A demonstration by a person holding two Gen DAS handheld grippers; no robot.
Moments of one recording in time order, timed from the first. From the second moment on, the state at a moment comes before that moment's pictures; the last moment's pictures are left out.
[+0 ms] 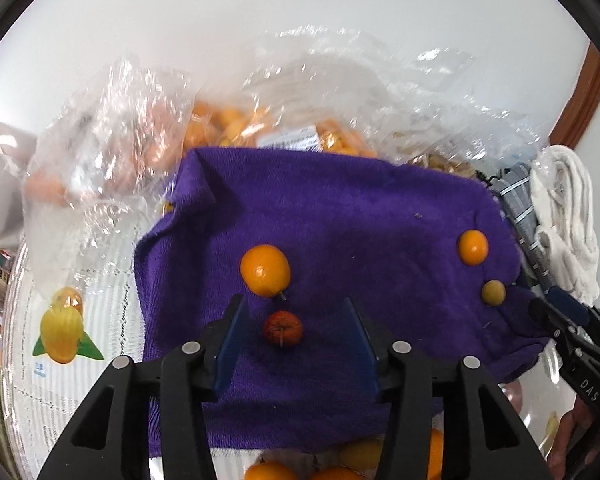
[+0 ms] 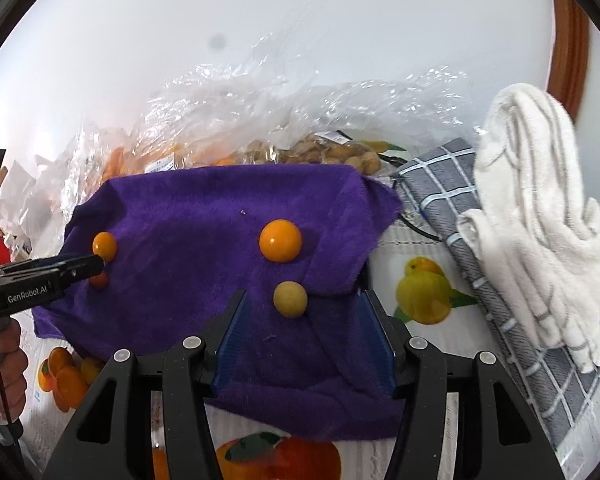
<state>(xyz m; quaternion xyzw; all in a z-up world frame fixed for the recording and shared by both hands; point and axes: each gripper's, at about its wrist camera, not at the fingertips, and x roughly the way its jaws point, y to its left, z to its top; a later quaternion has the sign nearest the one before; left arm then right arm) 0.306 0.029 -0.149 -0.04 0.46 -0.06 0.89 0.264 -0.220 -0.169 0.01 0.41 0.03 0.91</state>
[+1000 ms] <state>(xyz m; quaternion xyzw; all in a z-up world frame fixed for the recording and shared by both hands) 0.167 0.102 -0.150 -0.06 0.44 0.01 0.90 0.151 -0.155 -0.191 -0.01 0.43 0.18 0.88</state>
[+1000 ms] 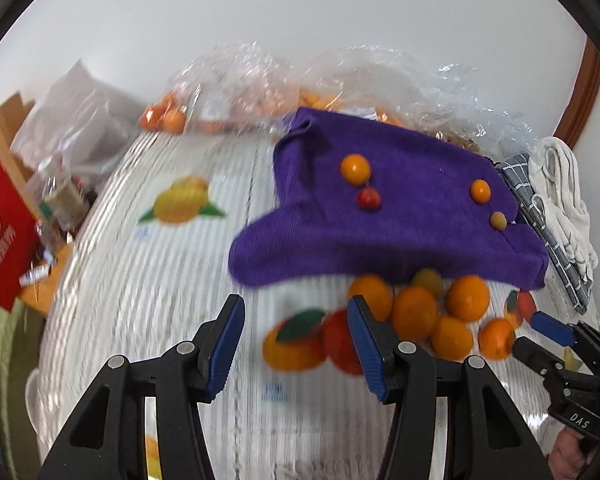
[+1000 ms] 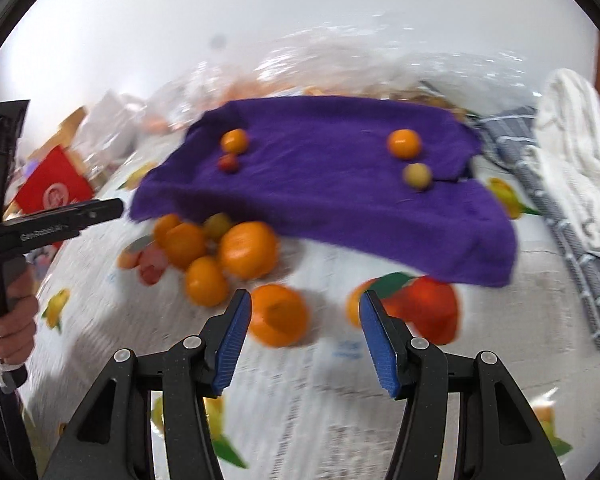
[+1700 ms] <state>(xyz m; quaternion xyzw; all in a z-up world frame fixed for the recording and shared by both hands) 0.119 0.111 -0.190 -0.05 0.46 0.02 0.89 0.157 -0.176 -0.205 -0.01 0.41 0.14 0.90</state>
